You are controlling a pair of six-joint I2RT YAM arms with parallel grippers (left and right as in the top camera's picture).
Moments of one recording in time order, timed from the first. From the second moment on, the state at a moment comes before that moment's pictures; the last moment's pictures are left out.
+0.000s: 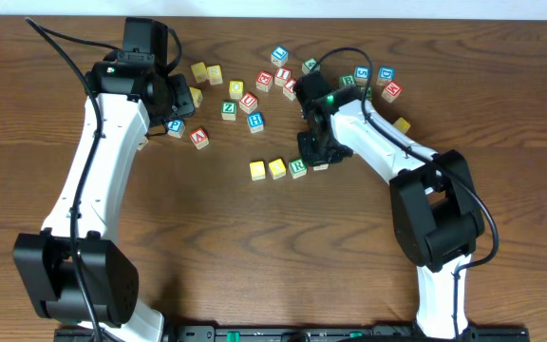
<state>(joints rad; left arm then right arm) -0.09 1.74 1.59 -1.00 -0.03 -0.38 0.48 2.14 1.60 -0.93 0.00 0.32</state>
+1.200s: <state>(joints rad) -0.14 1.68 1.51 -1.10 0.00 -0.42 0.37 2.09 1.66 -1.04 -0.03 0.31</state>
